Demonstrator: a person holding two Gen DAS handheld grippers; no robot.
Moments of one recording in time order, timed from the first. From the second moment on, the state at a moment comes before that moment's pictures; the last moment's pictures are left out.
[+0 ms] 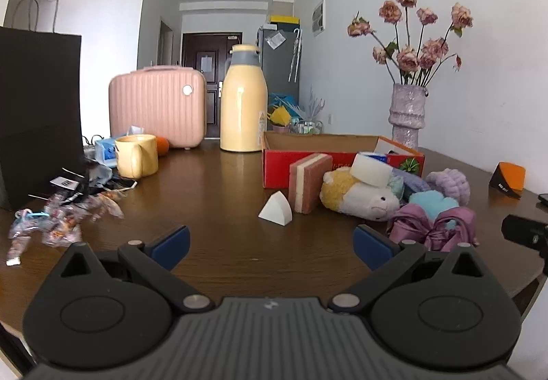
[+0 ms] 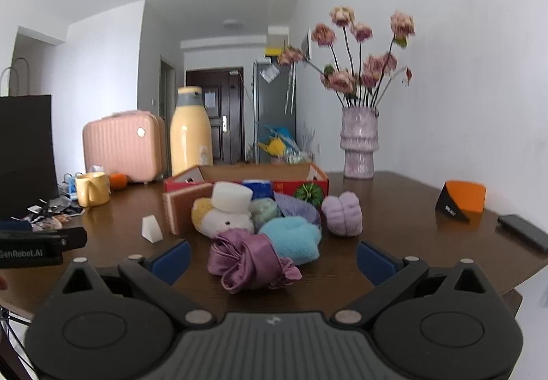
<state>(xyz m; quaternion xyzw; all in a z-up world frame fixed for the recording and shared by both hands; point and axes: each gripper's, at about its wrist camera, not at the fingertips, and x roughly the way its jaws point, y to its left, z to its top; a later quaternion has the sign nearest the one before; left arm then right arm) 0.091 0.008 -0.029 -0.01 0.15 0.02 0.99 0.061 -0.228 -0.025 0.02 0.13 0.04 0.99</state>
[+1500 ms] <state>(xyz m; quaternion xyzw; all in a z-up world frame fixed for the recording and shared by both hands) 0.273 0.023 -0.046 0.03 0.29 -0.06 0.95 0.176 -0.221 -0.050 -0.01 0.24 0.24 0.94</state>
